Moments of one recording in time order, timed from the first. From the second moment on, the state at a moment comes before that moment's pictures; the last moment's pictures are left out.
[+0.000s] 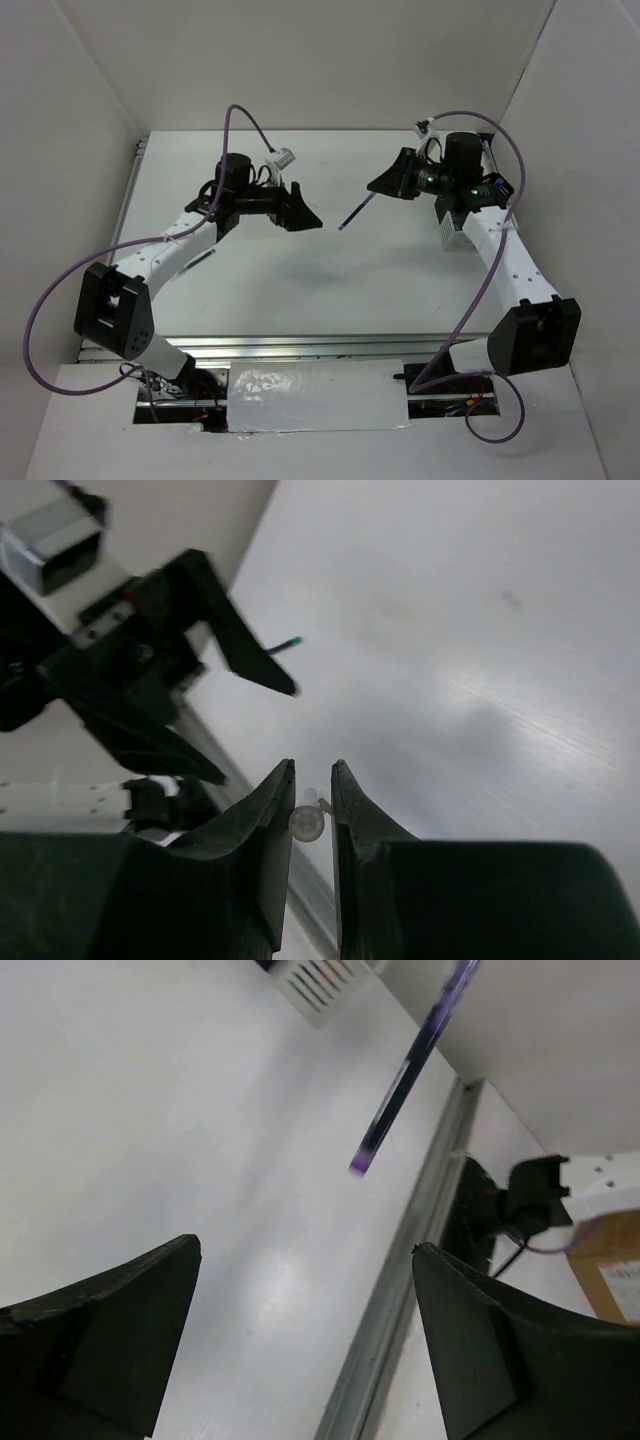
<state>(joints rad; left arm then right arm) -0.41 1.53 1.16 -0.05 0.84 -0.33 0.15 1.35 1.24 -0.30 -0.79 0.47</state>
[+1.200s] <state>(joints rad) -0.03 1.41 1.07 -0.31 0.40 -0.11 -0.18 1.63 1.49 -0.34 0.15 -0.02</state>
